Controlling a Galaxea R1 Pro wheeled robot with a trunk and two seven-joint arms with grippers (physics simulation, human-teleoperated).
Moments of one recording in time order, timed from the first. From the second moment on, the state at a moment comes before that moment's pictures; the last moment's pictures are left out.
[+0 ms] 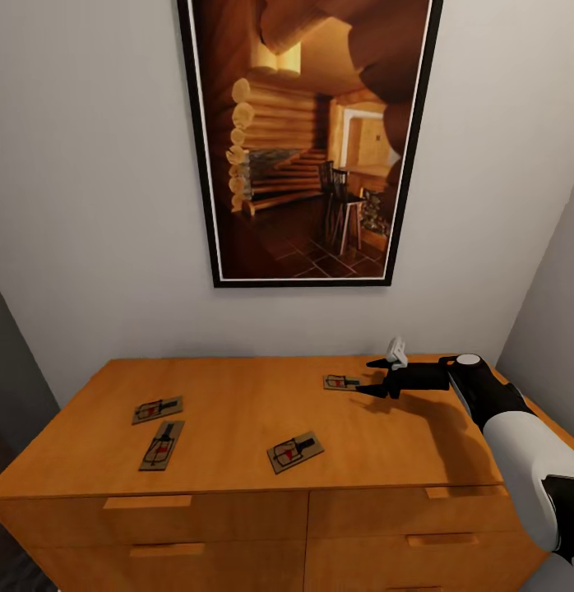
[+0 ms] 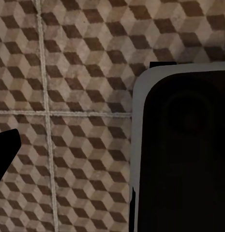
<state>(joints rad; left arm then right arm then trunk) 0.01 0.05 -0.01 0.02 -0.01 -0.34 0.14 -1.02 -0.23 -0.07 -0.52 0.33 0.05 1.26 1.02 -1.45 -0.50</state>
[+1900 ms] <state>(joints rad) 0.01 0.05 -0.01 0.02 -0.01 -0.34 0.14 -1.02 -0.23 -0.07 -0.52 0.33 0.05 1.26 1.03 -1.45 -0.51</state>
